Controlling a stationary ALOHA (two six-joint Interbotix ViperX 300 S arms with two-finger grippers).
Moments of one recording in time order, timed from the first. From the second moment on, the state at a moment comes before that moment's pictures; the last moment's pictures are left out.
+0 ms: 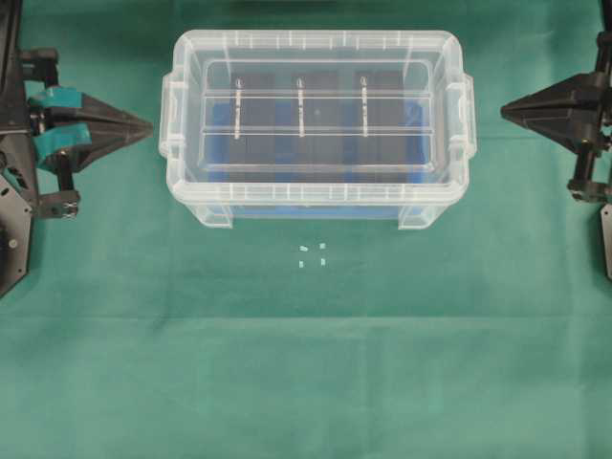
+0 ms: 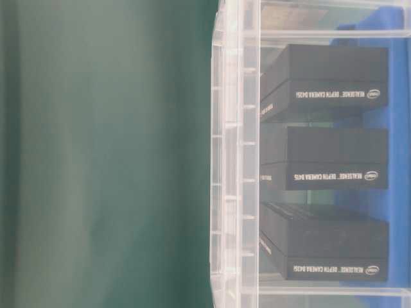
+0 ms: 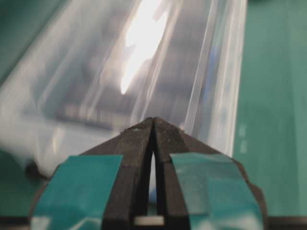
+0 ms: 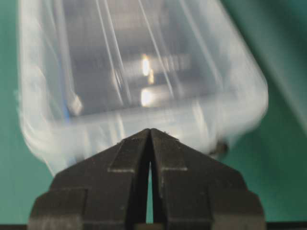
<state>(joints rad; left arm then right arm) 0.25 -0.83 1.04 0.01 0.19 -0.02 -0.33 -0.86 1.01 -0.02 0.36 0.08</state>
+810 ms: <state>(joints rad) 0.29 -0.70 0.94 0.01 0.66 -0.07 -0.34 -0.63 0.94 -0.04 0.75 0.09</state>
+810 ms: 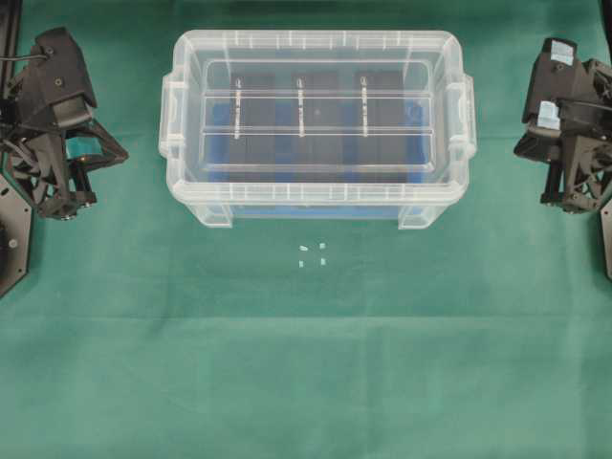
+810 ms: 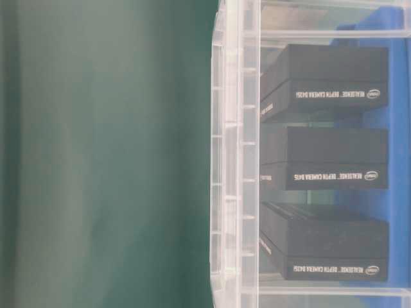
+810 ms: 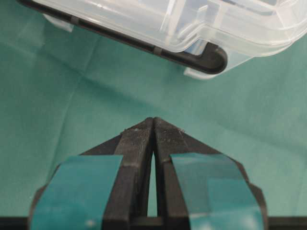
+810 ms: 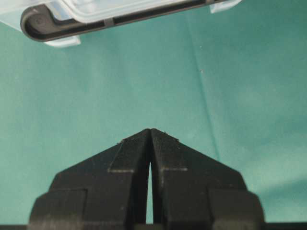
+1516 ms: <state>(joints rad) 0.36 -0.57 0.85 0.02 0.84 0.19 -0.34 -0.53 0.82 -0.15 0.86 -0.08</state>
